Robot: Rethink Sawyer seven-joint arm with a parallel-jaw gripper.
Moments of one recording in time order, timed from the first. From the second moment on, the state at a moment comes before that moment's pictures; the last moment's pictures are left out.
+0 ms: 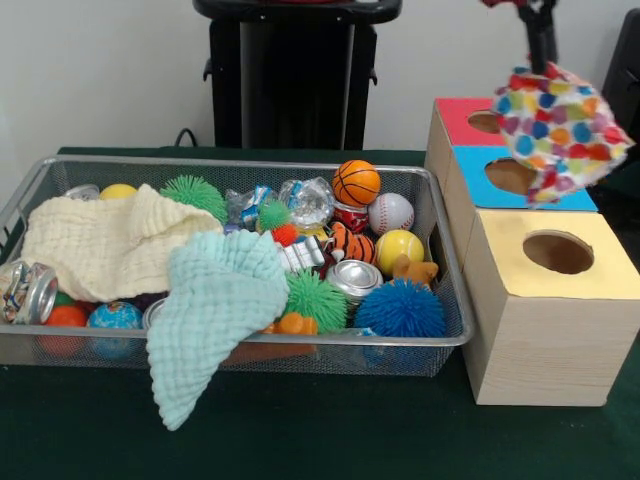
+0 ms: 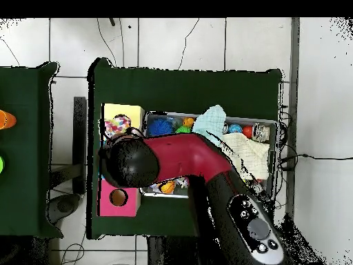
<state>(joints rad) -0.49 -0.96 0.67 1.87 -0.11 0.60 1.11</state>
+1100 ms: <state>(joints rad) -0.38 -0.84 0.50 1.69 -0.11 0.56 1.12</state>
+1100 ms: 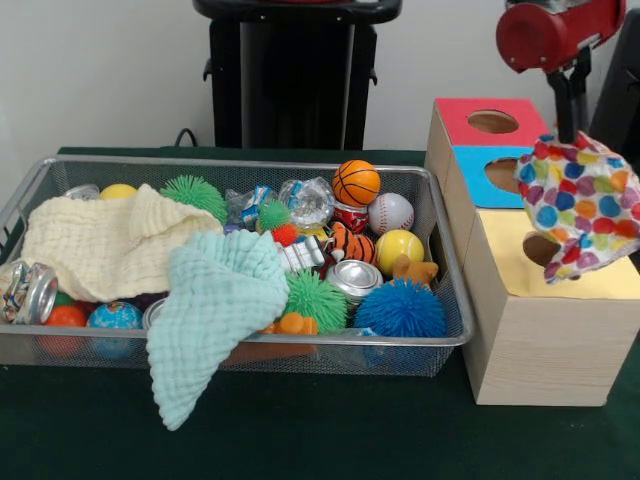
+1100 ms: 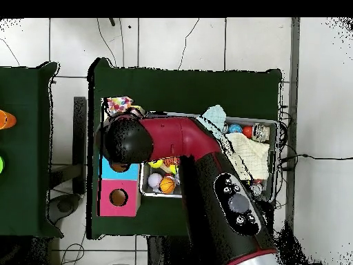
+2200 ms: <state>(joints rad) -0.30 -0.79 0.37 1.70 -0.12 0.56 1.12</state>
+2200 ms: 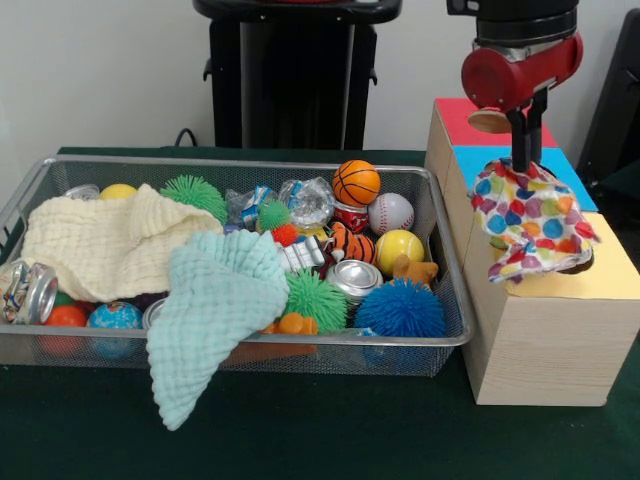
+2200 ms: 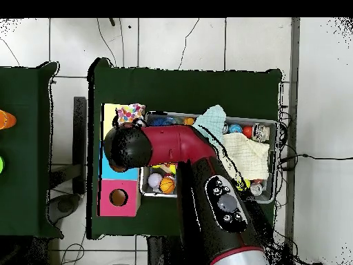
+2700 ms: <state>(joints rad) -0.25 -0.77 0.36 1.70 -0.12 0.55 1.12</state>
